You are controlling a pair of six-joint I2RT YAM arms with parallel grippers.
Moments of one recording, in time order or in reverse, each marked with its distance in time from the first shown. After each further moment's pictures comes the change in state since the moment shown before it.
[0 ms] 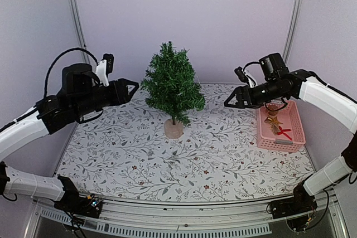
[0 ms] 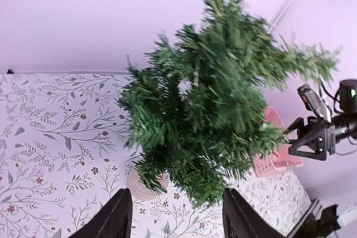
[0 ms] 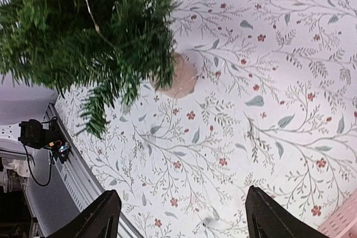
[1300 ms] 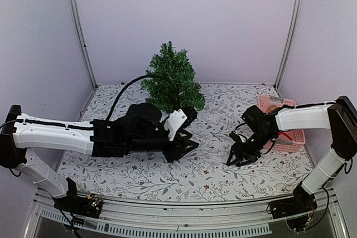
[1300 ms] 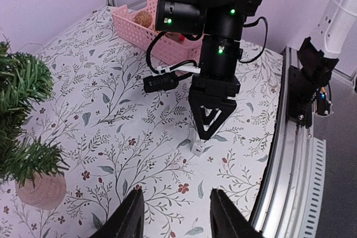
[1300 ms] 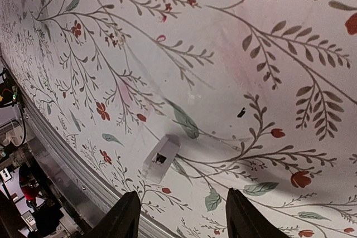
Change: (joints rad) left arm -0.471 0.388 -0.015 0.238 0.084 0.420; right arm 0.094 0.130 -0.458 -0.010 -0.039 0.132
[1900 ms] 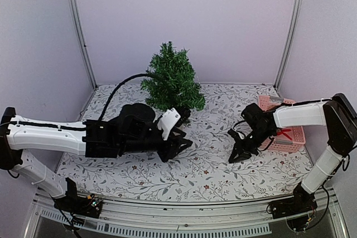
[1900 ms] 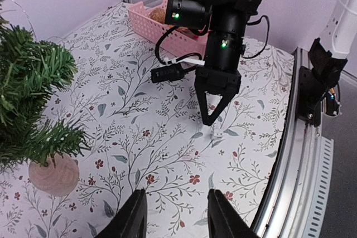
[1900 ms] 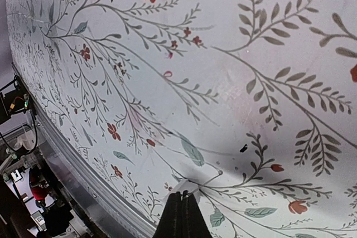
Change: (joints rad) left arm -0.006 -0.057 -0.027 -0.044 -0.060 -0.014; right arm -0.034 0.079 0.037 0.055 -0.054 0.005
